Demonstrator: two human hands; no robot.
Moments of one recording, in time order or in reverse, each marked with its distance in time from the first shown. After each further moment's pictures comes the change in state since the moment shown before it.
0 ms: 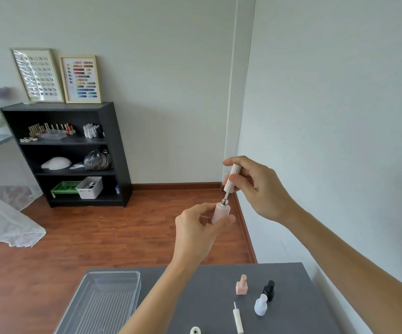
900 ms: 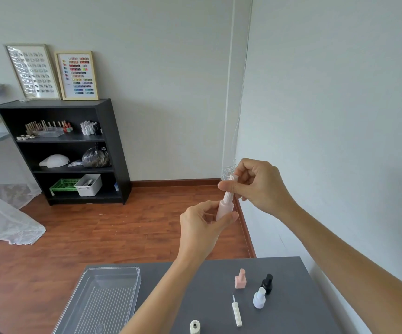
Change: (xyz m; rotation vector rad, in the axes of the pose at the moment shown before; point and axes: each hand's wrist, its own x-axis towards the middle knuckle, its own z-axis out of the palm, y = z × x) left_hand 0.000 -0.003 0.011 -0.008 -0.028 -0.017; right_hand 0.000 0.008 0.001 -0.027 0.115 0.147
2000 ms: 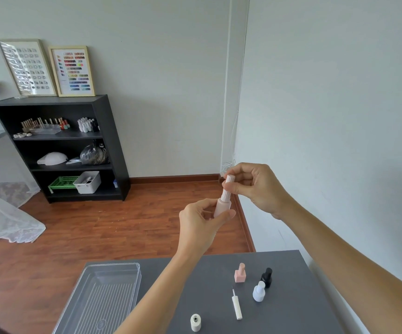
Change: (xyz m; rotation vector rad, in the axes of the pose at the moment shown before) left_hand 0.005 -0.013 0.001 0.013 -0.018 -0.013; right_hand -0.002 0.027 0.003 0.286 -0.160 0.052
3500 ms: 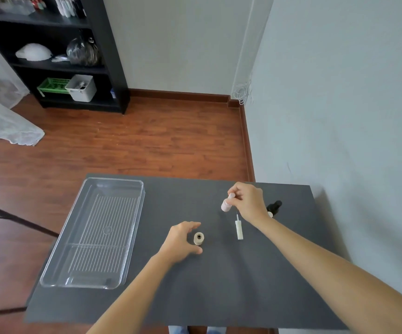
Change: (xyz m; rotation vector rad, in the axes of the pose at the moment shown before) left_hand -0.104 -0.241 -0.036 0.395 -0.503 -0.576; right_hand -0.086 0.219 0.104 -0.405 -0.028 0.539
